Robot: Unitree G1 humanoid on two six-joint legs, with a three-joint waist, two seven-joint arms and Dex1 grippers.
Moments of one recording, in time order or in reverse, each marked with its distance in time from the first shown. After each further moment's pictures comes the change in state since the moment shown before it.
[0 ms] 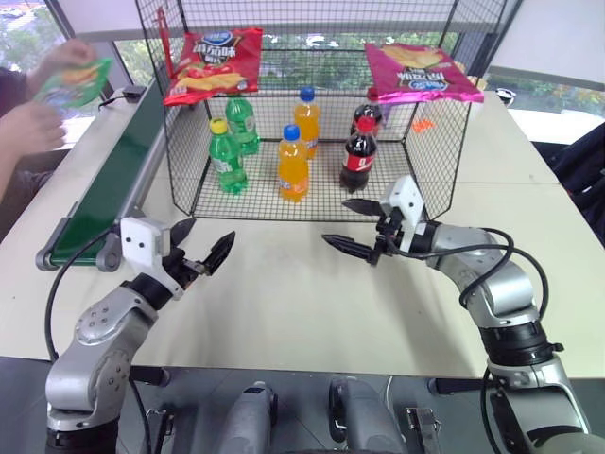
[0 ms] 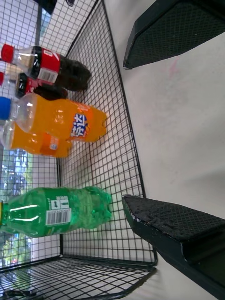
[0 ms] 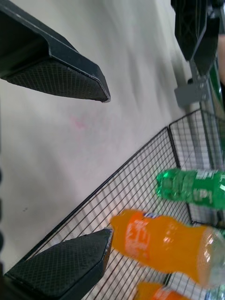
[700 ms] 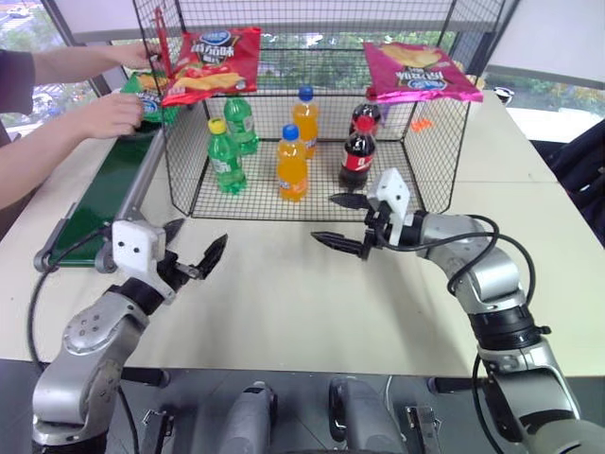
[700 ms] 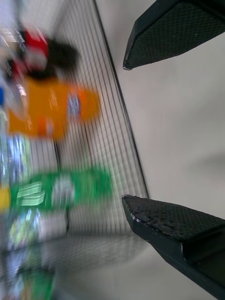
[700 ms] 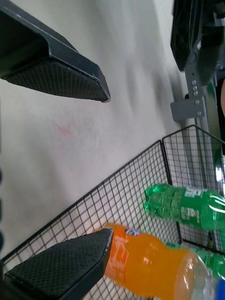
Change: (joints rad) left arm 0.100 0.093 0.029 -0.080 0.251 -0.102 0.145; right arm -0.084 0.033 0.050 0.086 -0.024 -0.051 0.057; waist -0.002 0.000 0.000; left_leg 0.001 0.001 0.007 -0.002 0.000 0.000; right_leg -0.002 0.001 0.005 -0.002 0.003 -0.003
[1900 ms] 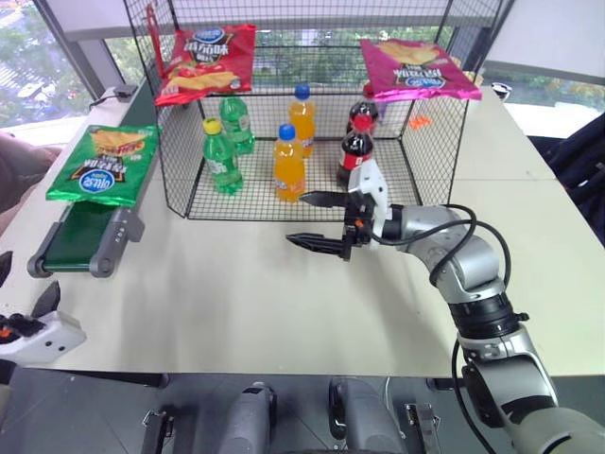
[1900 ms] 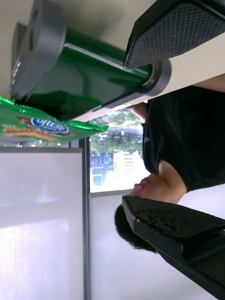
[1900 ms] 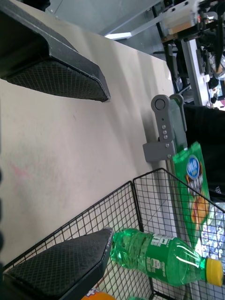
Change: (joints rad) left arm 0.479 0.214 0.332 0.475 0.939 -0.817 0.412; right arm -0.077 0.074 0.028 -0.008 0.062 0.060 0.062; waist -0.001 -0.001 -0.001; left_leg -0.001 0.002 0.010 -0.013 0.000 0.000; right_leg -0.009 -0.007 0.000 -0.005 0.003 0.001
